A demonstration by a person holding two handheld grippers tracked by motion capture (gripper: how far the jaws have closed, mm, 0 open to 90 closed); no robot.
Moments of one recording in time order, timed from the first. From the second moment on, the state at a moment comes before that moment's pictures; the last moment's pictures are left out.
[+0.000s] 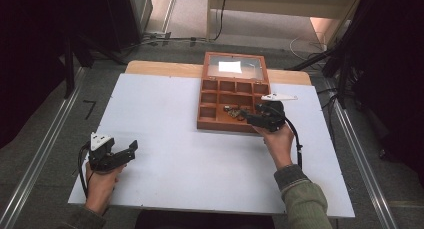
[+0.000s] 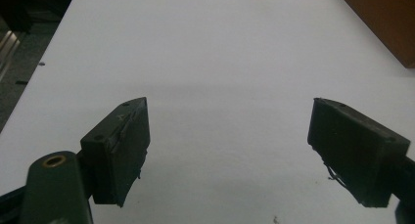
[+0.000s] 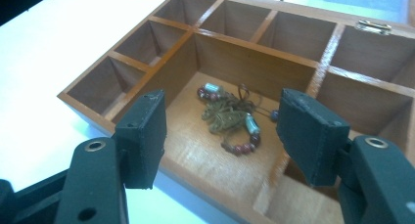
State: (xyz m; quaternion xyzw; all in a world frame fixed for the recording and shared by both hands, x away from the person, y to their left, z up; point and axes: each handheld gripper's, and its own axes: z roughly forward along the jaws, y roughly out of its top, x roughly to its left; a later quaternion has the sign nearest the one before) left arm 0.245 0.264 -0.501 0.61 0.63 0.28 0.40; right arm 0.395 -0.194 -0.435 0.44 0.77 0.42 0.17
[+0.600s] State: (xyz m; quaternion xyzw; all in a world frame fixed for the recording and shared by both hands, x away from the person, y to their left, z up) left arm 0.242 0.262 -0.501 0.61 0.62 0.28 0.39; right arm 0.370 -0.227 -0.447 0.46 0.76 0.42 0.18
